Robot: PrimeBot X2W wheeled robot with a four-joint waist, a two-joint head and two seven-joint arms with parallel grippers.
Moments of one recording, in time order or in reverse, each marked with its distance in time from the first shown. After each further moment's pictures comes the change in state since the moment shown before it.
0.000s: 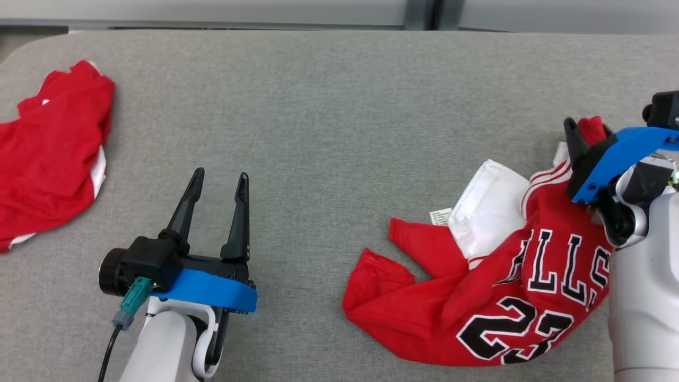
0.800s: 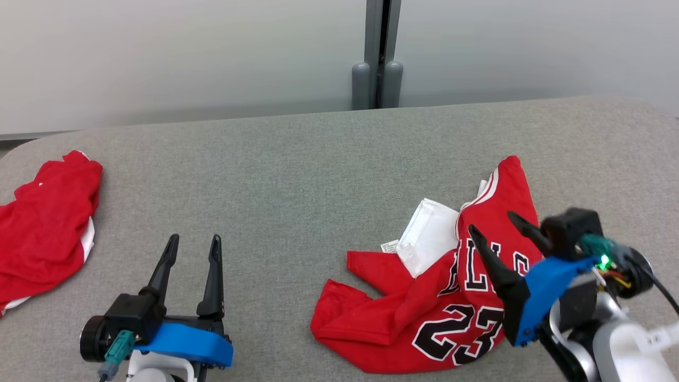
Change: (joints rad) left arm 0.163 0.033 0.056 0.016 -0.008 0.019 0.000; right arm 0.518 -0.095 0.470 -0.629 0.108 0.000 0.075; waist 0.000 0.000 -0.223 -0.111
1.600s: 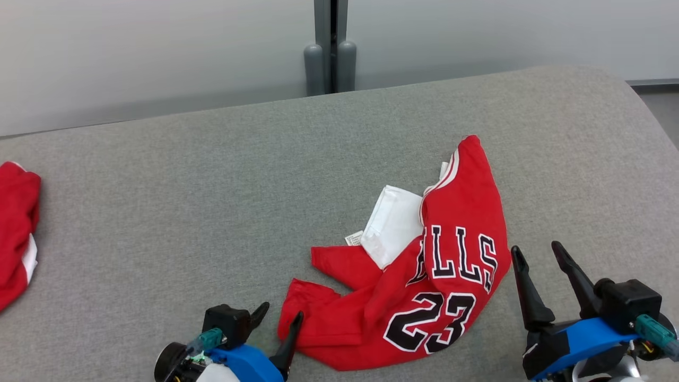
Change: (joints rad) left arm 0.042 0.053 -0.278 0.016 -0.098 -0.036 0.341; right arm 0.188 0.105 -0.153 0.059 -0.028 0.000 -0.447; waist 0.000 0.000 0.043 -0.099
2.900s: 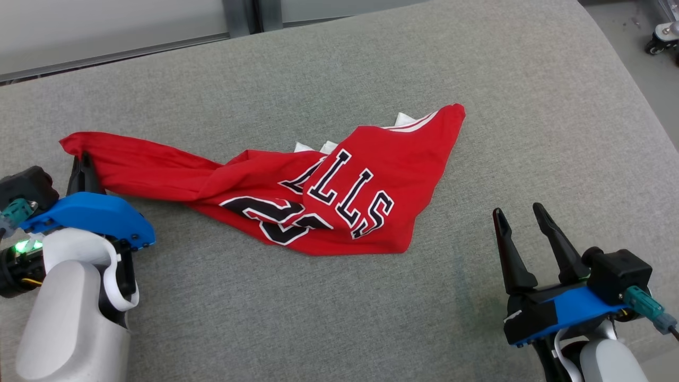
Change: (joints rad) left arm -0.378 0.057 0.362 0.096 -0.086 0.355 -0.022; right arm -0.129 0.001 0.065 0.085 0.066 0.000 -0.101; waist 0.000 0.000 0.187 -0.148
